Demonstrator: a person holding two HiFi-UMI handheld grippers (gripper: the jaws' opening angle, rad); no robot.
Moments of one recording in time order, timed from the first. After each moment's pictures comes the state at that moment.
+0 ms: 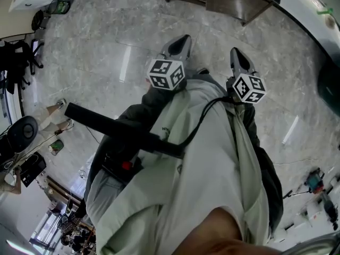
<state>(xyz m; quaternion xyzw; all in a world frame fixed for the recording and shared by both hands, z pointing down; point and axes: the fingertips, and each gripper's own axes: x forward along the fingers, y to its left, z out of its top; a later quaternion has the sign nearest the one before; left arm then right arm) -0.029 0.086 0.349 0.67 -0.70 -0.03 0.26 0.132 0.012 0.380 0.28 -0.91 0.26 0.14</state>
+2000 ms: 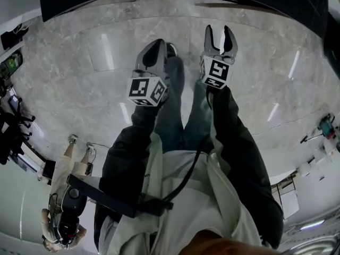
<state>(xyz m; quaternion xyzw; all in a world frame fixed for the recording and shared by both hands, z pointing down) -0.257 -0.114 0.606 0.68 -0.64 0.01 0.36 -0.089 -0.206 0.644 0.52 -0.81 0.12 0.26</state>
